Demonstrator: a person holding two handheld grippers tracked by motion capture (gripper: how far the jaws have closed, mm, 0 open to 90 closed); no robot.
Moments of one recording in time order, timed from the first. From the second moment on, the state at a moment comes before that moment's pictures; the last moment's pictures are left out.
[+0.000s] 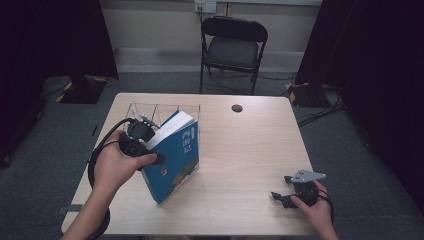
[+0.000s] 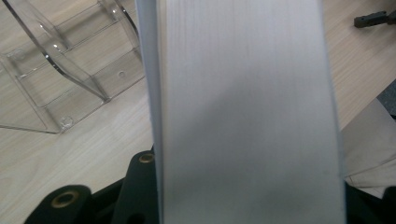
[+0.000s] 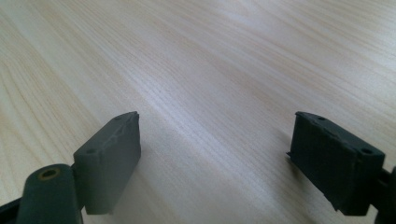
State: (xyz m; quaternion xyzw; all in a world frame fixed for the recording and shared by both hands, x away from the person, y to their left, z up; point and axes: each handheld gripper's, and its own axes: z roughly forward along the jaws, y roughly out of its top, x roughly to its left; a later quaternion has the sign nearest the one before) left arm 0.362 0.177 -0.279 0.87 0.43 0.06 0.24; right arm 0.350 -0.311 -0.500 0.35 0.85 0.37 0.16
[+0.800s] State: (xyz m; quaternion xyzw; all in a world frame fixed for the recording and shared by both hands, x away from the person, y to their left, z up) left arm 0.378 0.181 -0.275 0.85 0.47 0.06 0.23; right arm 0.350 -0.311 -0.499 0.35 0.85 0.37 0.16
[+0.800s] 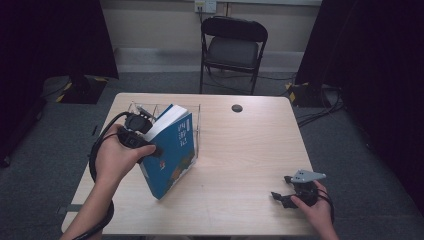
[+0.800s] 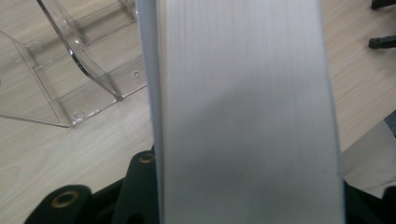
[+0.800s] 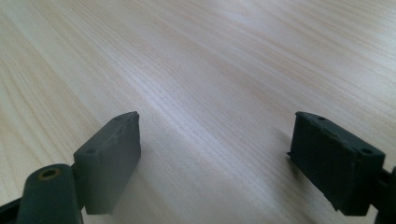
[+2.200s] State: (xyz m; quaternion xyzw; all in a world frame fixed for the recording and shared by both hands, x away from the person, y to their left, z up) left arm 0.410 0.166 -0.272 0.81 0.53 0.08 0.23; right arm 0.350 -0.311 -0.499 0.35 0.85 0.37 0.15
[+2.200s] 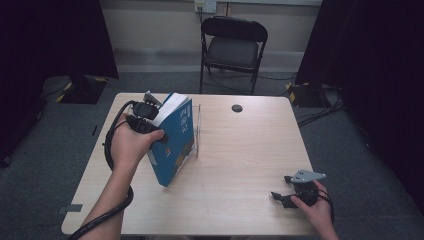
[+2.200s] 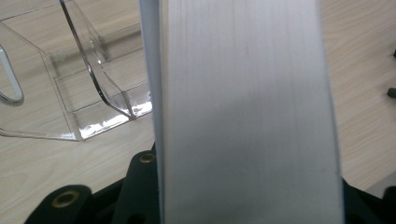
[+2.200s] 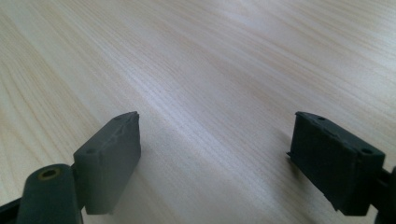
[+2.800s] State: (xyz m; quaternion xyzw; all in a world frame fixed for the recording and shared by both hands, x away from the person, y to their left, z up) left arm 0.426 0.149 -0.272 0.80 0.55 0.09 0.24; right arm 0.350 -0.311 -0.499 0.35 0.85 0.37 0.16
